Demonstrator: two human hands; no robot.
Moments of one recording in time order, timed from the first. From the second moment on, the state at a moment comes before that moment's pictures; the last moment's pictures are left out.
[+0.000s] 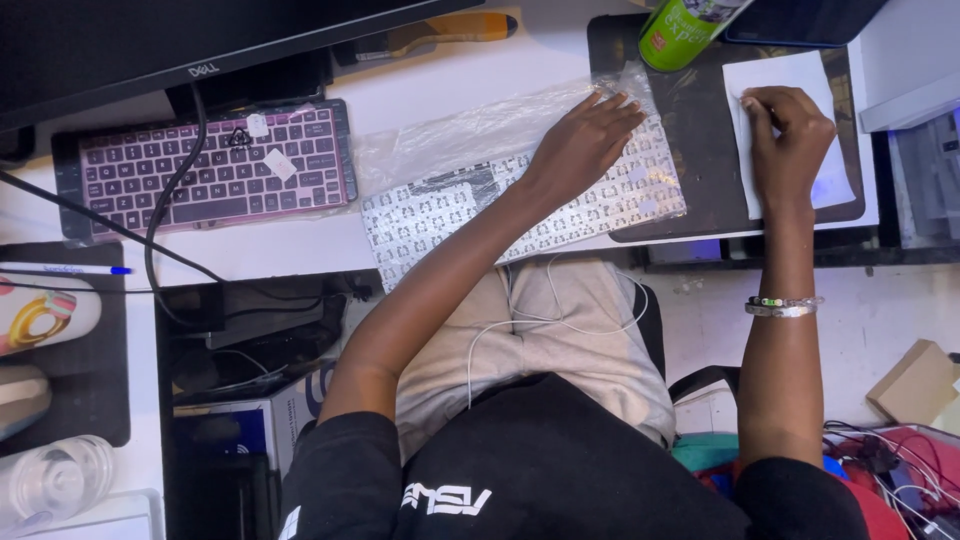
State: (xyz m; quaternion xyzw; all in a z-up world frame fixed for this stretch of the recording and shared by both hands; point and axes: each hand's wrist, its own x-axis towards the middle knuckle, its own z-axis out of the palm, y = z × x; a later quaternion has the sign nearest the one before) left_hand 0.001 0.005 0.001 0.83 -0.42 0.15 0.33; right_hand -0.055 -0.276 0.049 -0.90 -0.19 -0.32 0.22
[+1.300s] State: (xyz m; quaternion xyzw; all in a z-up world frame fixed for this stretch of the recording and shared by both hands) left_hand 0.009 0.021 0.002 0.90 -0.40 0.16 0.10; right_hand -0.066 -0.163 0.044 -0.91 -0.29 -0.28 0.09
